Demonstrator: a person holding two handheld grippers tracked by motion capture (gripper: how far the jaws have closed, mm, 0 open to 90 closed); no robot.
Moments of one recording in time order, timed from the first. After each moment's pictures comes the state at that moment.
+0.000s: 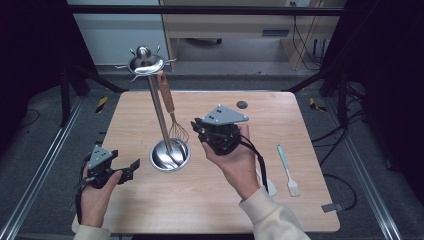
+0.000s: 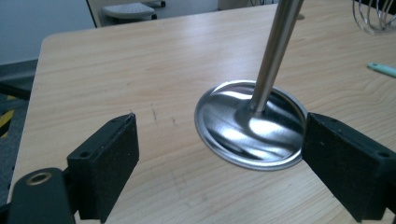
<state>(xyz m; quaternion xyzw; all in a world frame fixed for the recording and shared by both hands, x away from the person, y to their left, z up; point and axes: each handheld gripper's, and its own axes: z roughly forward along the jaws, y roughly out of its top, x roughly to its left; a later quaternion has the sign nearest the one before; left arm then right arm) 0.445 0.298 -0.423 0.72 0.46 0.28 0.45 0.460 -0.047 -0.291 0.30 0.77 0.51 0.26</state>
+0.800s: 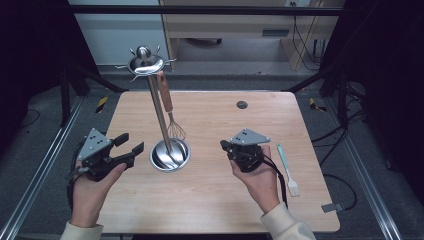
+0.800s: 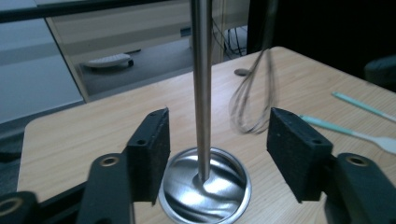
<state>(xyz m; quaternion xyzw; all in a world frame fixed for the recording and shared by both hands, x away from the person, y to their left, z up) 0.423 0.264 -0.329 0.72 0.38 0.29 0.50 0.459 -0.105 -0.366 0.35 0.78 0.46 0.25</state>
